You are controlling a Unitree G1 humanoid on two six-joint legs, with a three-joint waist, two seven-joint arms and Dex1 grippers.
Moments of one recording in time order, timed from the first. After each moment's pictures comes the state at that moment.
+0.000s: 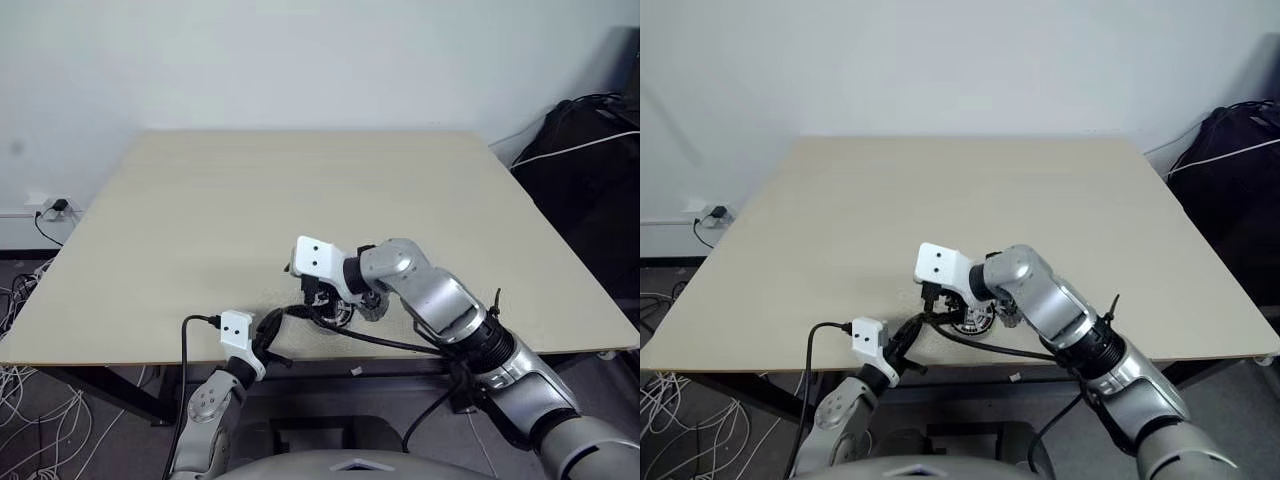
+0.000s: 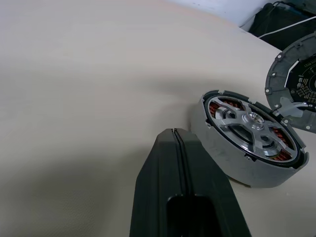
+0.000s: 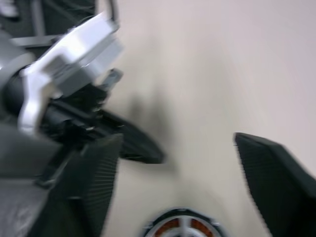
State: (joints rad) left arm 0.29 0.03 -0.13 0.01 -0.21 -0.04 -0.40; right arm -0.62 -0.41 0.53 -0.25 0.04 0.76 0.93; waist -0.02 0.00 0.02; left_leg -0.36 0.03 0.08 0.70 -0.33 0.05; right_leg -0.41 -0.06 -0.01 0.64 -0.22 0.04
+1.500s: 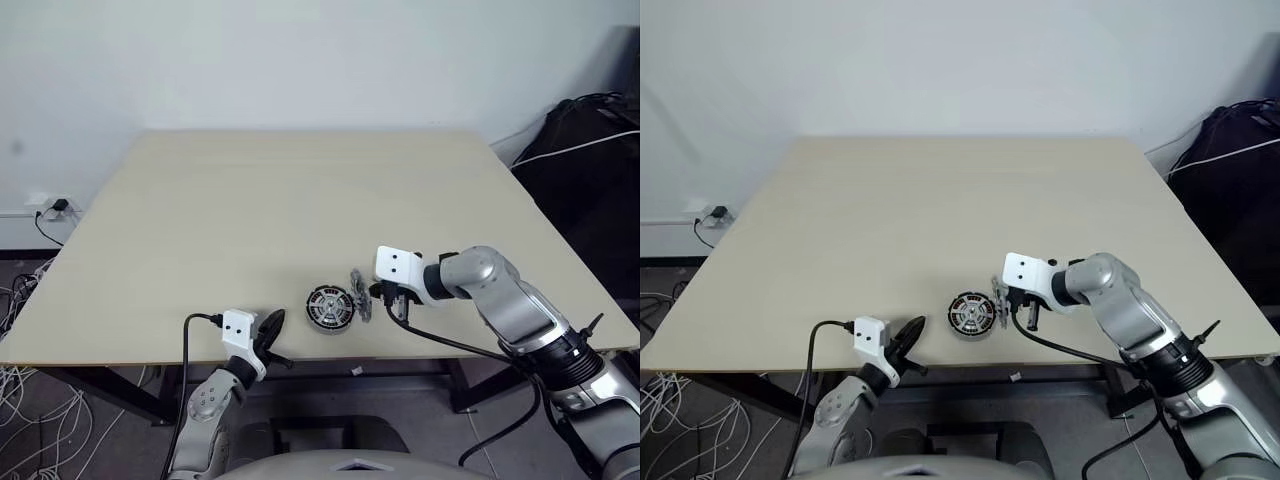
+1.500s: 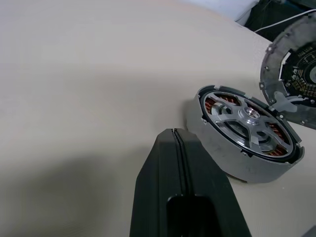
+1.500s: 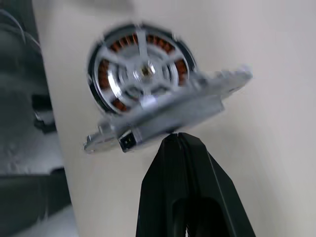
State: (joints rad) left arm 0.29 0.04 -0.14 0.00 -0.21 -0.01 -0.41; right arm -0.43 -0.72 0.41 -0.21 -0.01 0.65 1.07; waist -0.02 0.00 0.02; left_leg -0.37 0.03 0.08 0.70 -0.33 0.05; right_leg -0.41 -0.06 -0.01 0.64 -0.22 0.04
